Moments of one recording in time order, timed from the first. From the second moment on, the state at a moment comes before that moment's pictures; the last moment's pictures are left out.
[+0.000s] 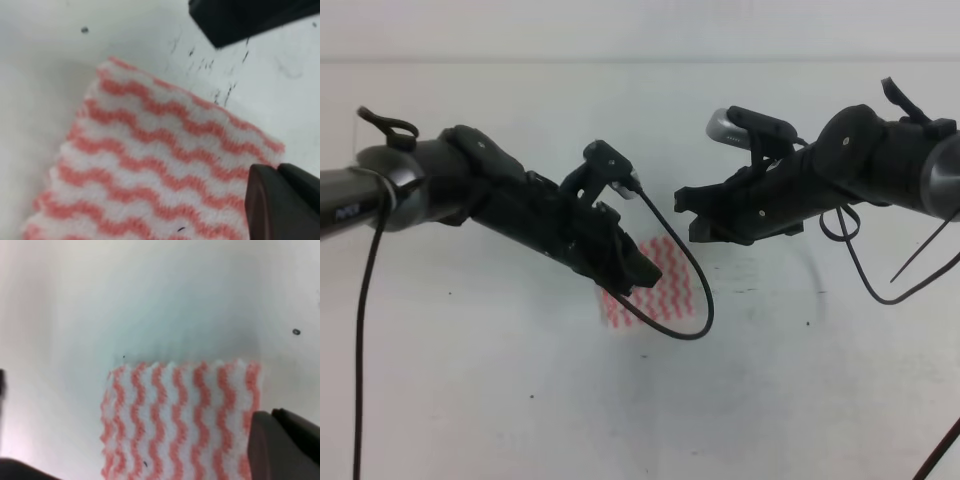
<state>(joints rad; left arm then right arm) -0.38 2.03 -1.39 -0.96 0.87 1.33 0.42 1.99 -1.44 0.69 0.55 -0.16</state>
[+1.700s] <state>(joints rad) -0.41 2.20 -1.51 -1.20 0.62 1.52 0.42 1.99 -1.44 0.69 0.49 -0.15</state>
